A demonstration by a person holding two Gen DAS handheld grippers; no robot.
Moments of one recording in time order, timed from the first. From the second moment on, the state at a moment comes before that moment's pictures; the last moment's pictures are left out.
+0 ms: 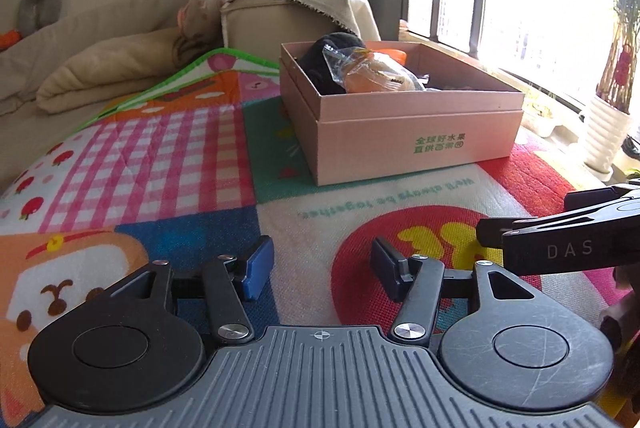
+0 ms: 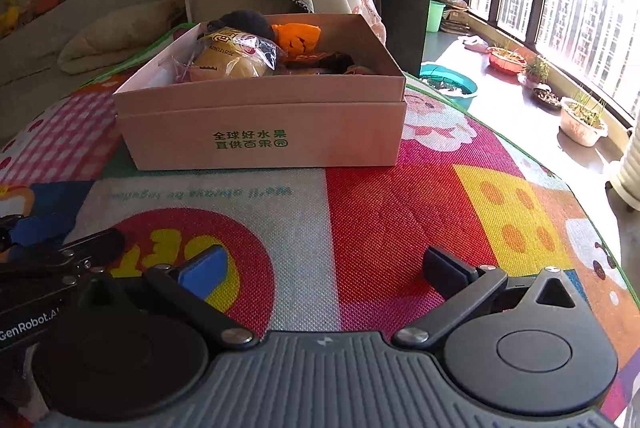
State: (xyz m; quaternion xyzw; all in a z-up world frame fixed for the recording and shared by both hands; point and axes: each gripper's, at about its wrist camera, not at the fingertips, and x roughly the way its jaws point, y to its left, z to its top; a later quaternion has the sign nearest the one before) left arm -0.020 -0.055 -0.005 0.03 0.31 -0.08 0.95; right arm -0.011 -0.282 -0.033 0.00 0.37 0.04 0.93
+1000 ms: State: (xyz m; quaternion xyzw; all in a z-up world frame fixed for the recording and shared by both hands) left arm -0.013 -0.059 -0.006 0.01 0.31 -0.06 0.95; right arm -0.014 -0.279 -0.039 -0.02 0.32 0.04 0.95
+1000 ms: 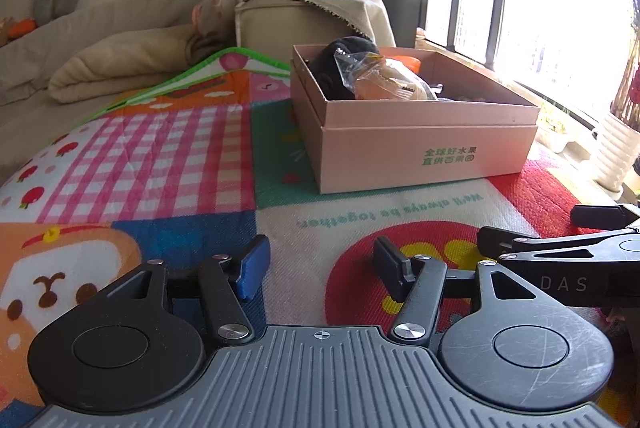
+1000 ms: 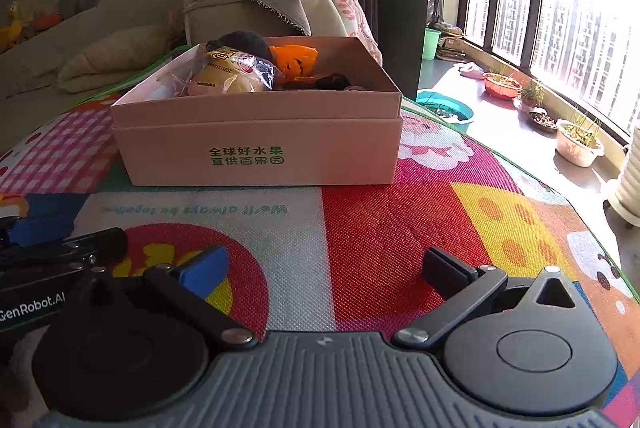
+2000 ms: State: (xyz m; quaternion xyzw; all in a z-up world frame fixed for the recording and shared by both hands) left arm -0.013 -0.057 -0.007 0.00 0.31 -0.06 0.95; right arm -0.015 -0.282 -0.039 0.00 0.32 0.04 0.94
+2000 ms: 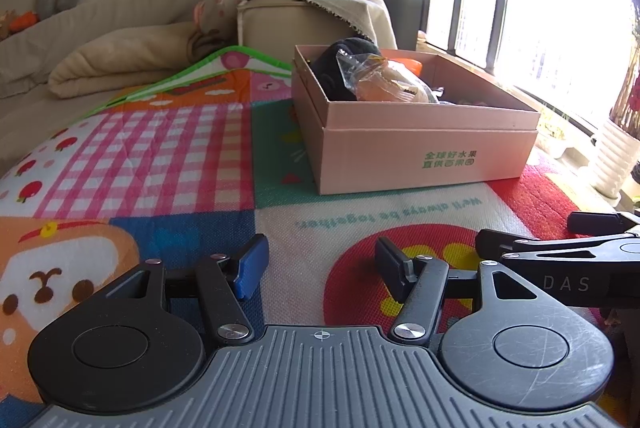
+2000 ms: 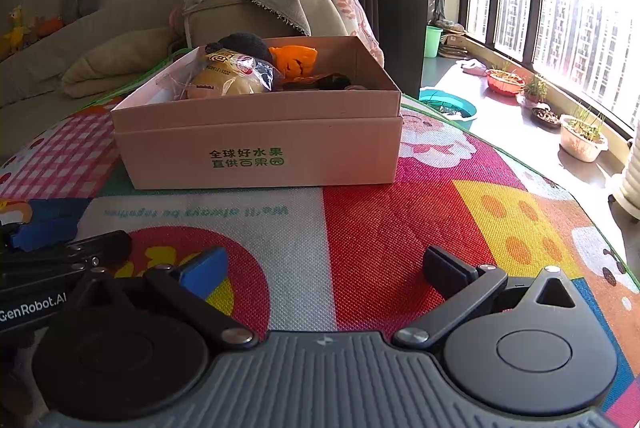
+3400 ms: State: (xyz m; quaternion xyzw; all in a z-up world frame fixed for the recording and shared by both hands) left arm -0.013 -0.057 -0.006 0.00 0.31 -0.06 0.95; right arm -0.016 -0.284 -0.039 -0.01 0.32 0.04 0.95
